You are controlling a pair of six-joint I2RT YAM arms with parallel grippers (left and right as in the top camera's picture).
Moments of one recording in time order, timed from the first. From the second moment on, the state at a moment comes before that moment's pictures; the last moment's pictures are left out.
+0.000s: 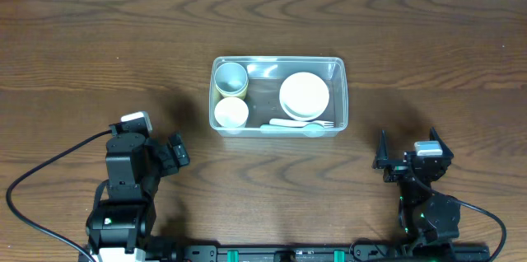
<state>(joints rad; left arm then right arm) 0.00 0.66 0.54 -0.63 -0.08 -0.25 0.13 0.02 0.01 -0.06 0.12 -0.07</state>
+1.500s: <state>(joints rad) 0.00 0.34 0.31 -0.53 -0.04 -0.20 0.12 0.02 0.01 -0.06 0.10 -0.07</state>
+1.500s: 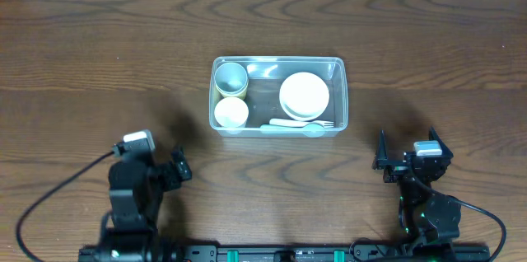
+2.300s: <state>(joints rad) -0.03 0.07 0.01 -0.10 0.07 0.10 0.12 0.02 0.01 -0.06 0.10 -0.07</state>
